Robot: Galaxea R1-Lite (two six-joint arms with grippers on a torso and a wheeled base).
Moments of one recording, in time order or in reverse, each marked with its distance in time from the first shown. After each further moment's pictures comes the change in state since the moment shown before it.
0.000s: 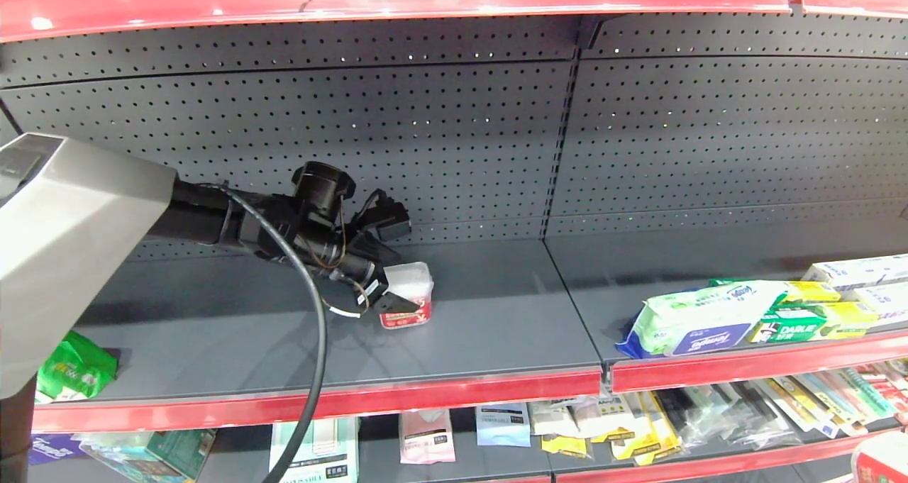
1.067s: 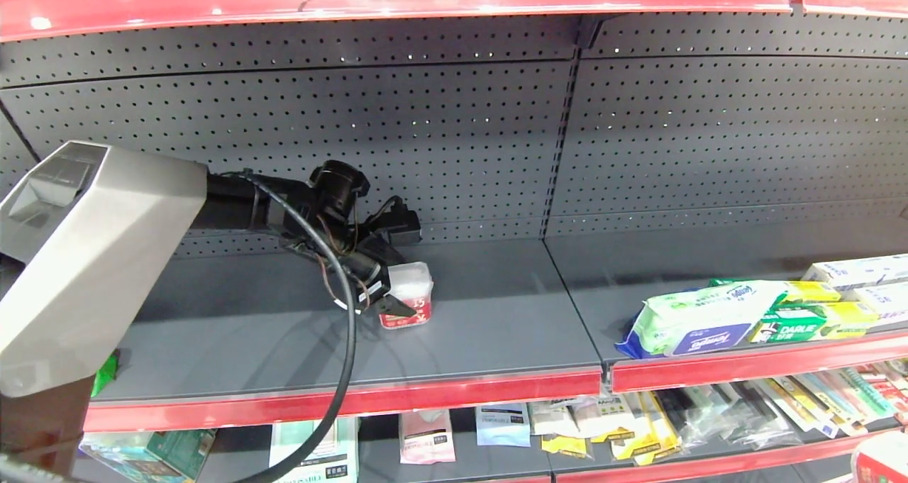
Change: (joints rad) left arm -0.002 0.107 -0.232 0.248 0.035 0.164; right arm 0.000 0.000 0.000 0.001 0.000 -0.010
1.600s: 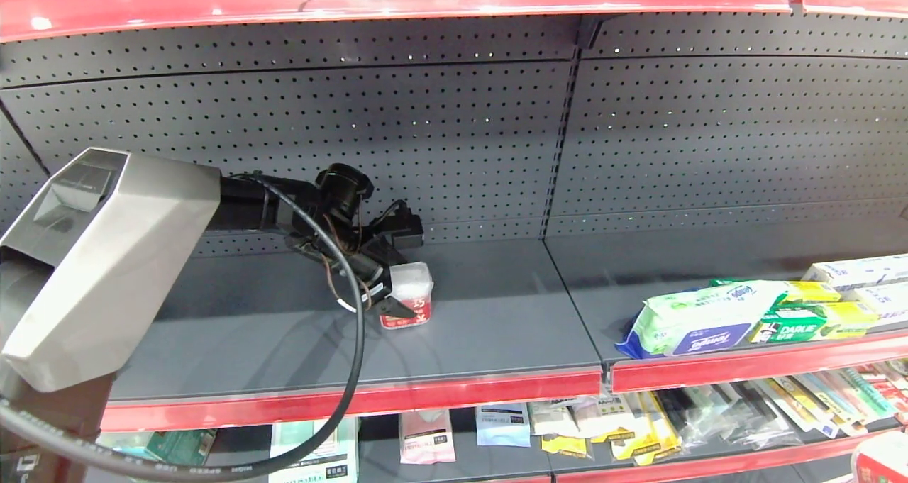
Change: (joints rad) left arm -0.002 0.040 -0.057 0.046 0.000 0.041; right arm 0.000 0.000 0.000 0.000 0.000 -0.015
